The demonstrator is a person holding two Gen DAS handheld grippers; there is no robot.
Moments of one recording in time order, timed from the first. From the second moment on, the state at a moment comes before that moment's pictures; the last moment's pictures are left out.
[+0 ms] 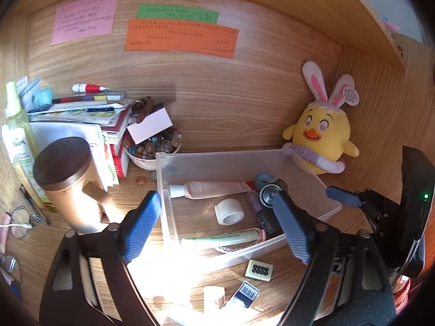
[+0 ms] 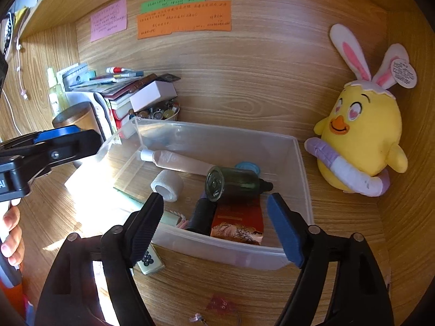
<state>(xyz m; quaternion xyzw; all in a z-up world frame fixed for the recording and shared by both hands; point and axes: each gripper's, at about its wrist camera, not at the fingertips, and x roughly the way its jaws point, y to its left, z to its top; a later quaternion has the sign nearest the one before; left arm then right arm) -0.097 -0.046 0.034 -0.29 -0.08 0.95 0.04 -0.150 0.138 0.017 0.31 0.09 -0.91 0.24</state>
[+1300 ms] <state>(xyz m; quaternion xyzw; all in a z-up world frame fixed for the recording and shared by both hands) -0.036 -0.045 -0.070 -0.47 -0.02 0.88 0.08 -0.109 0.168 -0.059 0.42 0.14 -0.86 0.25</state>
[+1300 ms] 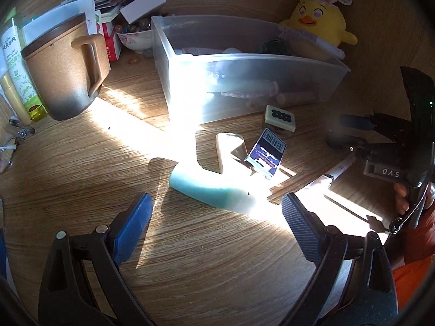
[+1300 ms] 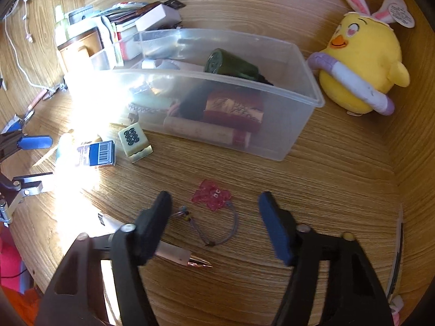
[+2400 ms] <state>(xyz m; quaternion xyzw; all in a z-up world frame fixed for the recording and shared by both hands) -0.026 -0.057 -0.012 -0.35 -0.06 0.93 0.06 -0.104 0.177 0.005 0.33 0.06 -0.90 0.26</state>
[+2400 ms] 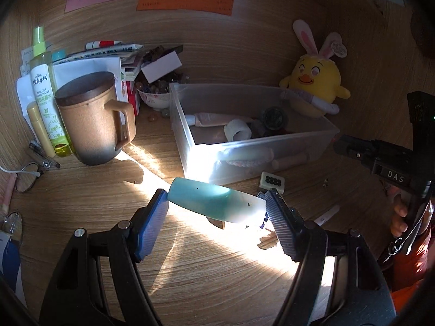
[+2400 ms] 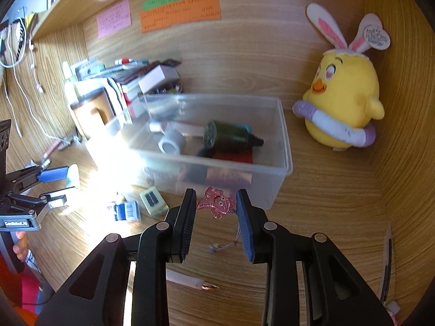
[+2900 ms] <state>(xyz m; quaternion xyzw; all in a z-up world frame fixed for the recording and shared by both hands) -0.045 -0.053 0.026 -0.29 -0.07 0.95 0.06 -0.101 0.167 0.063 0.25 0.05 -0.93 0.28</state>
